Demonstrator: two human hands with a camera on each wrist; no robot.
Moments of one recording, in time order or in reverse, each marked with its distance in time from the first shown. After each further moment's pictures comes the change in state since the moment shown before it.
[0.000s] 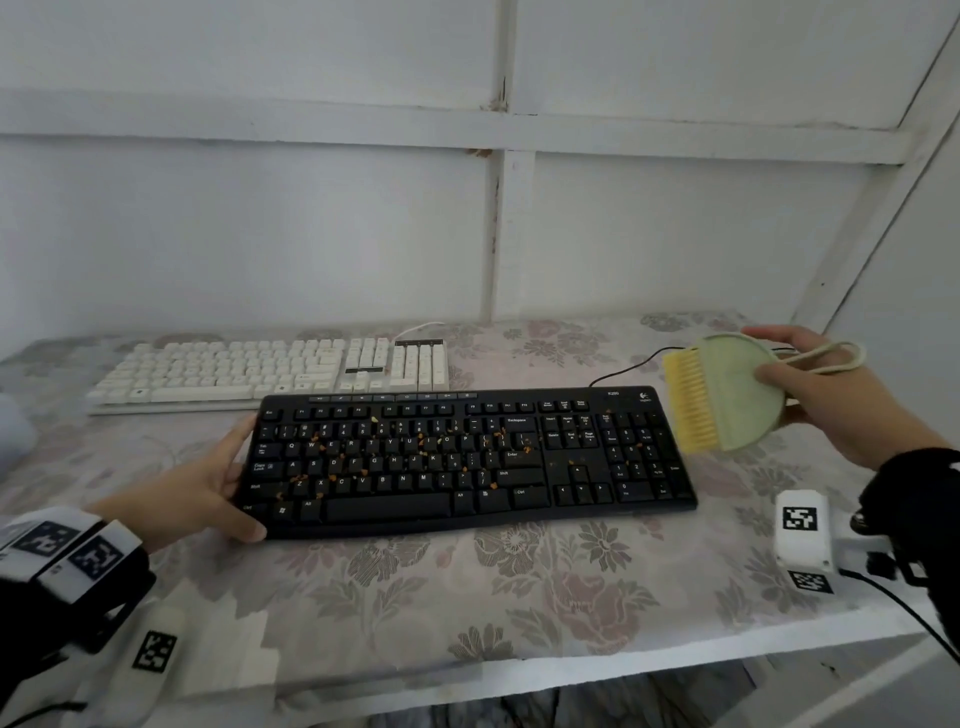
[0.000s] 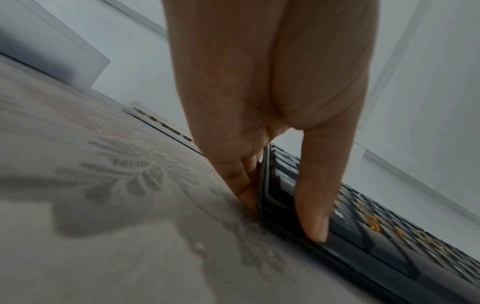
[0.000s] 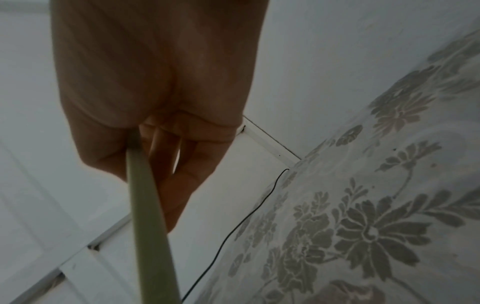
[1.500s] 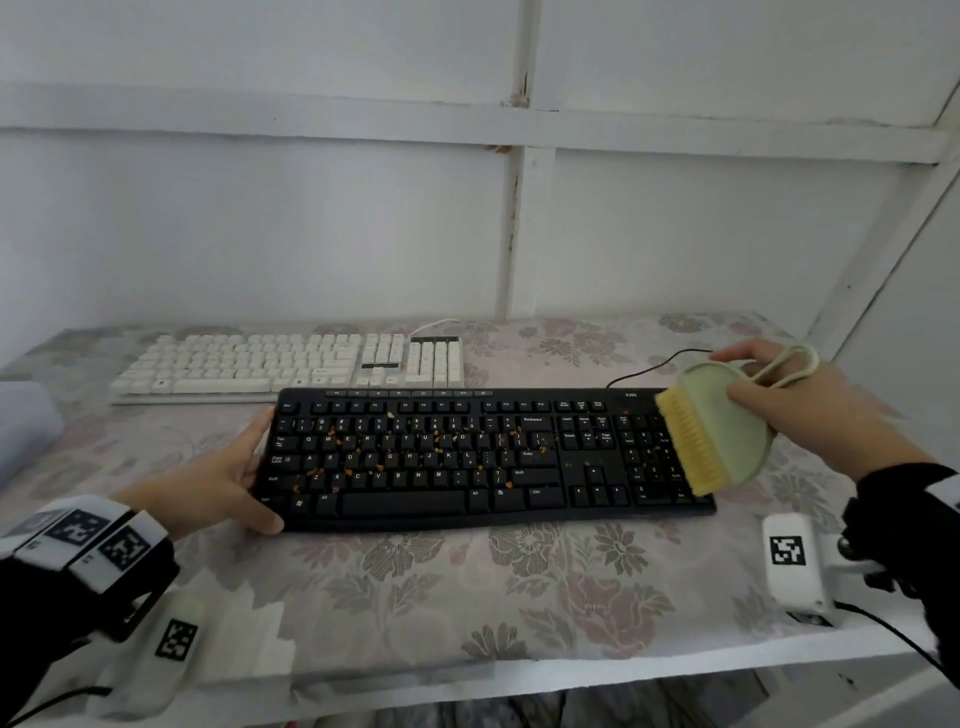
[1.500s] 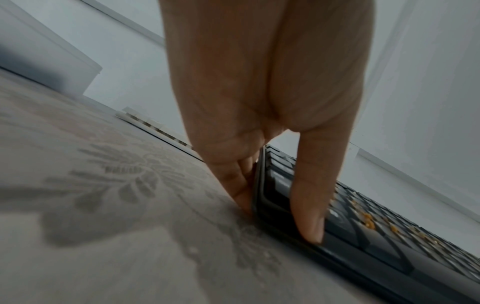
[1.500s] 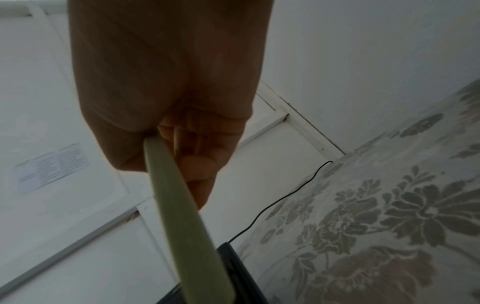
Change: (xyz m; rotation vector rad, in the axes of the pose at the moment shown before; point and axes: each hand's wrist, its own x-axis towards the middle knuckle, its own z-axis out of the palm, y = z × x) left_hand 0.000 0.001 0.000 0.090 0.064 -0.071; right_hand -0.012 -0.022 0.038 -0.322 -0.053 -0.025
